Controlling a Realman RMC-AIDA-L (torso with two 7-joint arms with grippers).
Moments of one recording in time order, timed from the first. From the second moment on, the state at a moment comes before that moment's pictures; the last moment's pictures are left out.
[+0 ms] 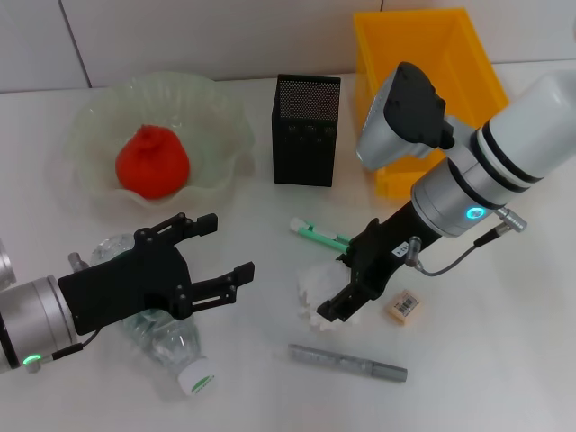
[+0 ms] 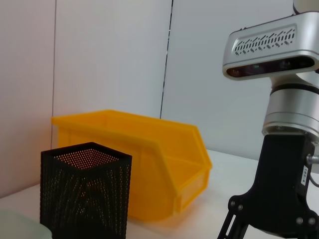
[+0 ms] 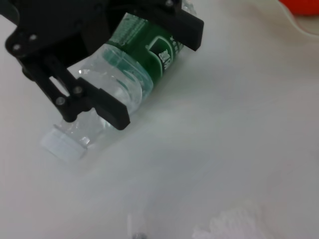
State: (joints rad) left arm -0.38 -2.07 1.28 0.50 1.35 1.33 -1.00; right arm 0.79 2.09 -1.29 -0.83 -2.37 -1.40 2.07
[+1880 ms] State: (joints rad) left arm -0.37 -2.07 1.28 0.51 1.35 1.33 -0.96; right arm 0.60 2.08 -0.95 -1.23 -2.45 -1.10 2.13
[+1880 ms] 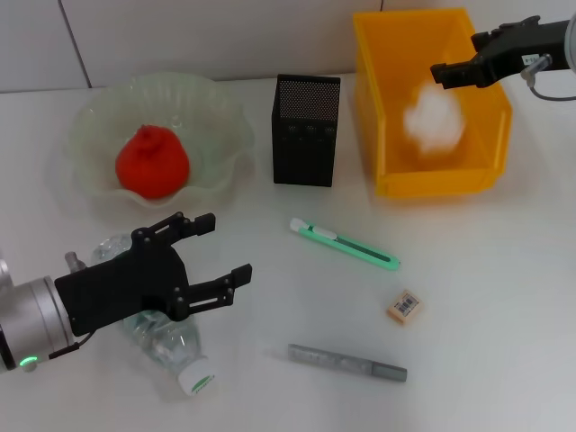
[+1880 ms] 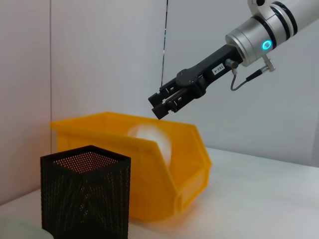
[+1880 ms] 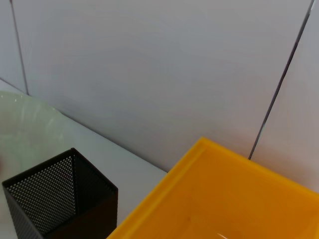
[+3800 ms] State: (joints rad) left arm -0.72 -2.08 1.63 1.31 2.36 1.72 -1.31; right arm 0.18 2.08 -0.45 -0.75 -1.73 -1.90 1.51
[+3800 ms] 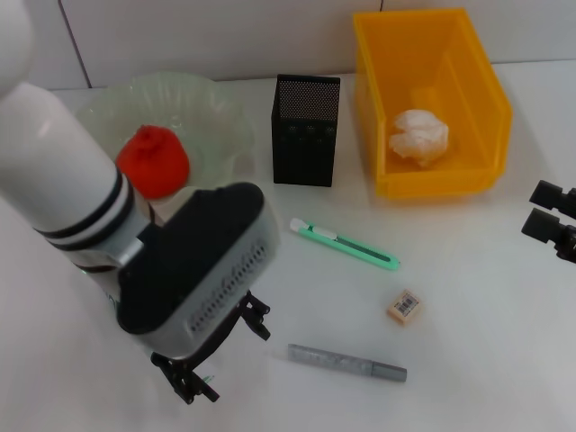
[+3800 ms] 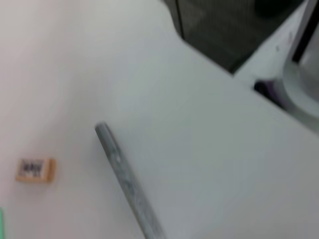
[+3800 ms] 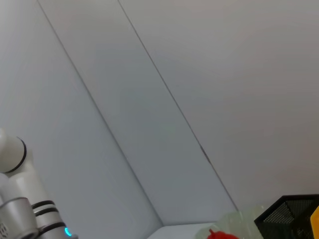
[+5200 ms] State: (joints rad) left arm -0.78 -2.08 1.89 1.28 2.57 1.66 -1.45; right arm 0.21 2.07 -0.45 -0.73 -1.75 -1.89 1.52
